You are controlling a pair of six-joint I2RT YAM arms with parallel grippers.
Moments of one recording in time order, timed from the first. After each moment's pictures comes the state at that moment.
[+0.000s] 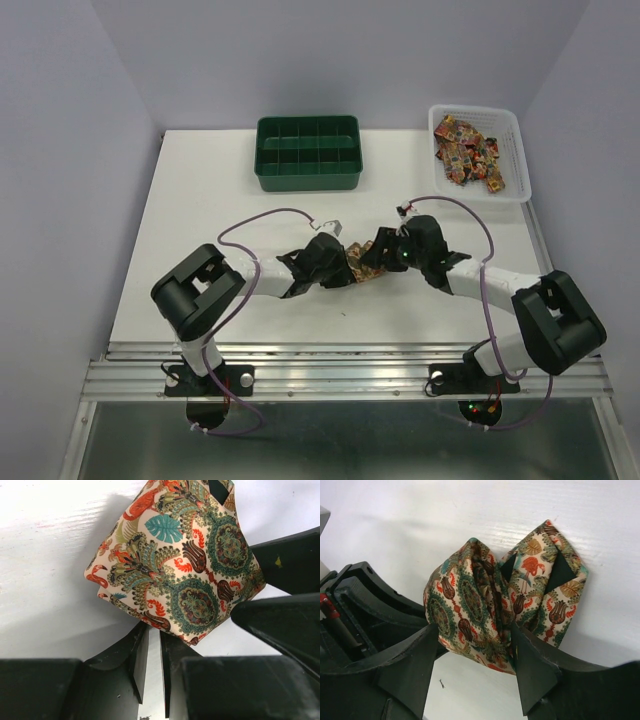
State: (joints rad) left arm -0.87 1.72 0.77 0.23 0.02 -0.86; right arm 0.49 1.40 0.59 0.21 -0.29 0.60
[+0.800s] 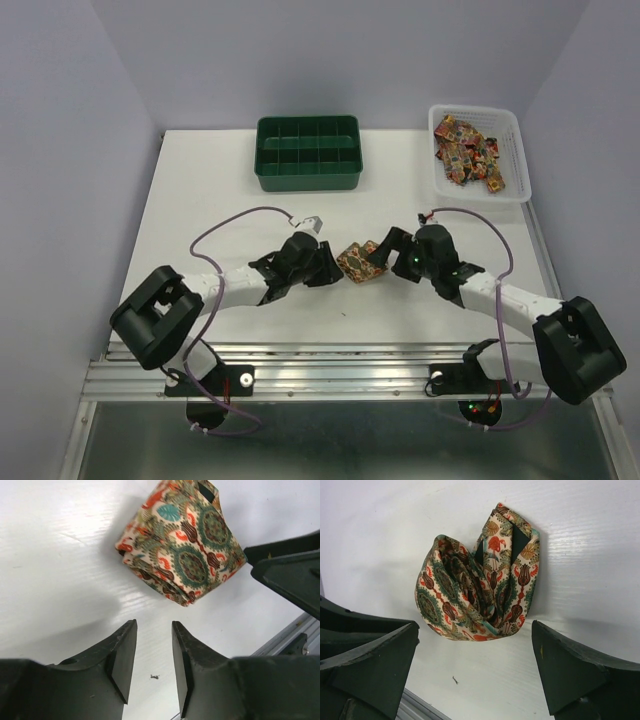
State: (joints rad) left arm -0.83 1.47 0.64 0.17 0.01 -0.82; right arm 0.49 1.23 0.52 0.08 -0.09 0.81
